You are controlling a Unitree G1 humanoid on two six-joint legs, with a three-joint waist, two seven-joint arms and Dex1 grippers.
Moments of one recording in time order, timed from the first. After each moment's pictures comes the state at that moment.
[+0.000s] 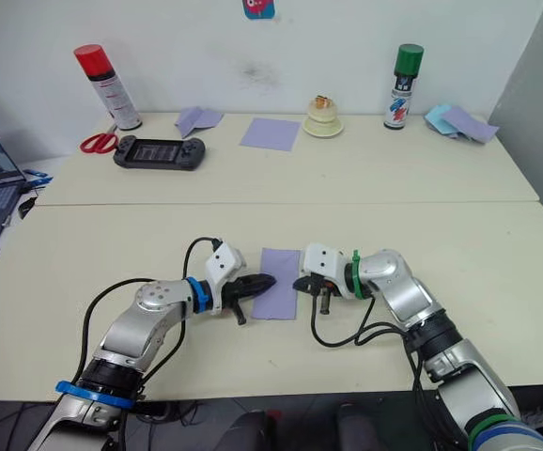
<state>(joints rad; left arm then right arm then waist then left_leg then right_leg) -0.37 0.49 -0.18 0.13 -0.19 0.29 -0.87 -0.65 -0.37 0.37 0.27 0.01 0.18 1.06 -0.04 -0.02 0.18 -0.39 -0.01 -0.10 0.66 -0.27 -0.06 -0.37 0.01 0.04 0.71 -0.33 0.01</state>
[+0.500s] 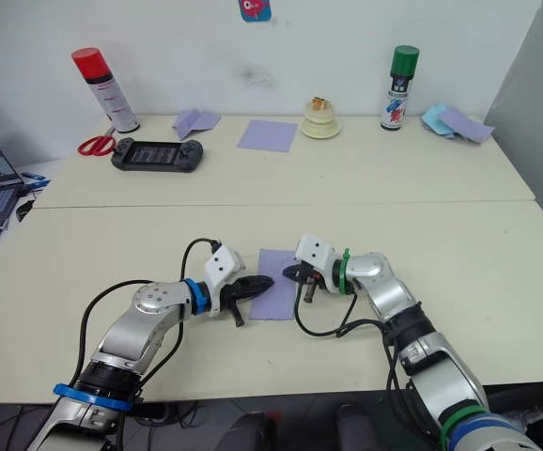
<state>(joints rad) -0.34 0.50 -0.18 0.10 -0.18 0.31 -0.86 -0.75 -0.22 0.34 0.63 -0.04 0.02 0.91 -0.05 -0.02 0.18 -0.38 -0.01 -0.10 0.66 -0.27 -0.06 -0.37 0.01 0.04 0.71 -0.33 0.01</state>
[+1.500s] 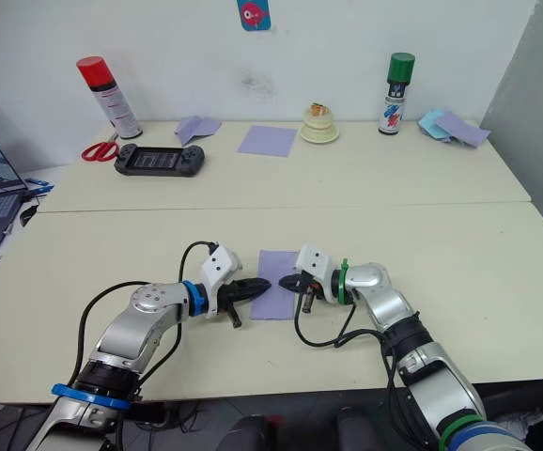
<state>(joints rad) -0.35 0.50 -0.15 0.12 -0.20 0.36 -0.88 -0.66 -0.20 0.34 0.54 -0.01 0.04 0.97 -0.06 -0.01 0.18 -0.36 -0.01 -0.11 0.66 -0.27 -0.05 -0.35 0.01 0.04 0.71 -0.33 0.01</state>
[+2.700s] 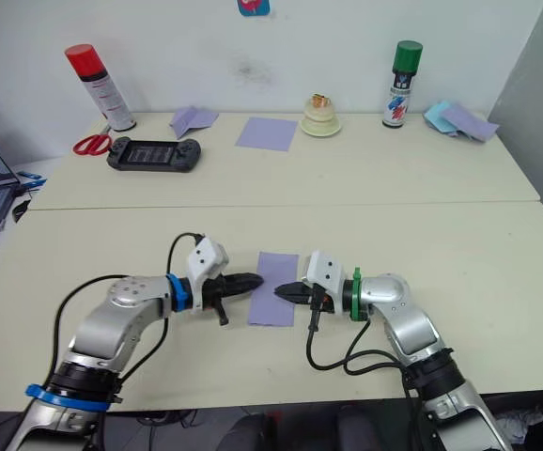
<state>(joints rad) -0.34 0.61 -0.08 -0.06 -0.28 0.46 -0.95 -0.43 -0.32 0.30 -0.06 0.12 0.27 1.02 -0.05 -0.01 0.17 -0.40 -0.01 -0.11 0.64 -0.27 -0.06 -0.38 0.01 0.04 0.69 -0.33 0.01</state>
